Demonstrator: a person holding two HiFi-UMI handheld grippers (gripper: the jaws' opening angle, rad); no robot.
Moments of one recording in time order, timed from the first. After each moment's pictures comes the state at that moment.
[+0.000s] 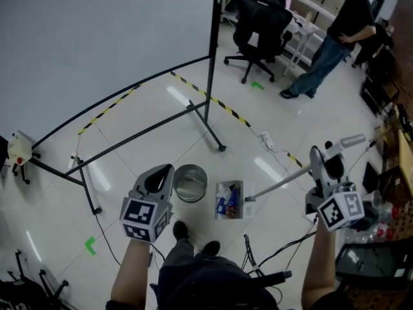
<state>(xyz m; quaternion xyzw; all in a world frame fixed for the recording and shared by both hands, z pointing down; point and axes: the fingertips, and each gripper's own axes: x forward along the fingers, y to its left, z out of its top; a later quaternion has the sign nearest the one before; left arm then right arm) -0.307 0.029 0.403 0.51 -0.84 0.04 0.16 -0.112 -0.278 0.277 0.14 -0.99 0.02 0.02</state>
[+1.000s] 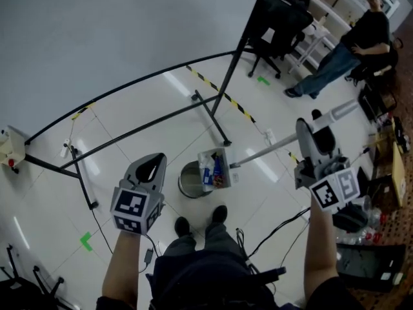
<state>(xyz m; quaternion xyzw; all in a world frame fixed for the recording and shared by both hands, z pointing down) -0.447 0.107 0.432 0.51 -0.84 0.02 0.18 -0.326 -0.166 0.251 0.01 -1.00 -0.03 -0.03</state>
